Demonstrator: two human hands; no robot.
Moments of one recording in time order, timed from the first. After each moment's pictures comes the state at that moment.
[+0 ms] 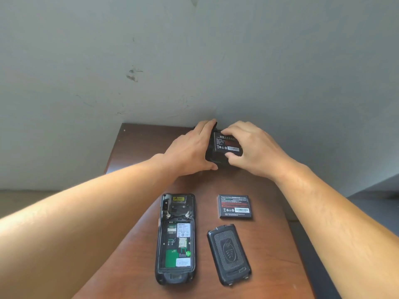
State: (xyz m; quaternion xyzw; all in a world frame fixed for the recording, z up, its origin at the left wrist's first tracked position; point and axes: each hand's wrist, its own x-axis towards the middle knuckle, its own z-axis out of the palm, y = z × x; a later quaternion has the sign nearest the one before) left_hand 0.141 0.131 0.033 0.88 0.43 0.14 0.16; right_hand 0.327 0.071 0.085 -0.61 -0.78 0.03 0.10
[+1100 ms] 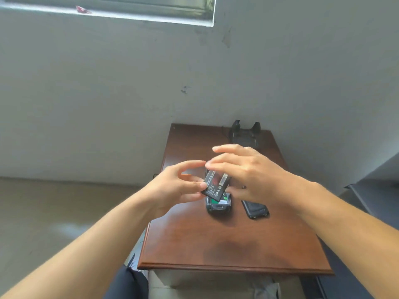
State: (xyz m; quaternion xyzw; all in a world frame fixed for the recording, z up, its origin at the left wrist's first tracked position) left_hand -0.023 -0.085 0.099 0.46 0.44 0.29 0.71; right_hand 0.216 -0.095 0.129 -0.36 -0.92 -0.06 0.13
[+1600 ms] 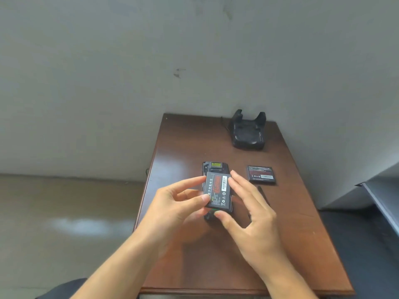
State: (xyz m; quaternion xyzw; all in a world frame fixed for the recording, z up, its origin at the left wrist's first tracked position) left_hand 0.003 -0.106 0.057 0.38 0.44 0.39 0.72; right_hand 0.188 -0.150 0.021 -0.56 -0.66 0.18 0.47
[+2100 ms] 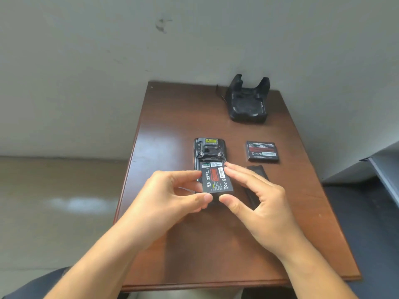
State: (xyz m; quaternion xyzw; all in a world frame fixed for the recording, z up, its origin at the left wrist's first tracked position) left_hand 0.005 -0.095 0.038 0.54 0.50 0.28 0.61; right_hand 0.218 -0.139 0.002 -0.58 -0.66 0.26 0.40
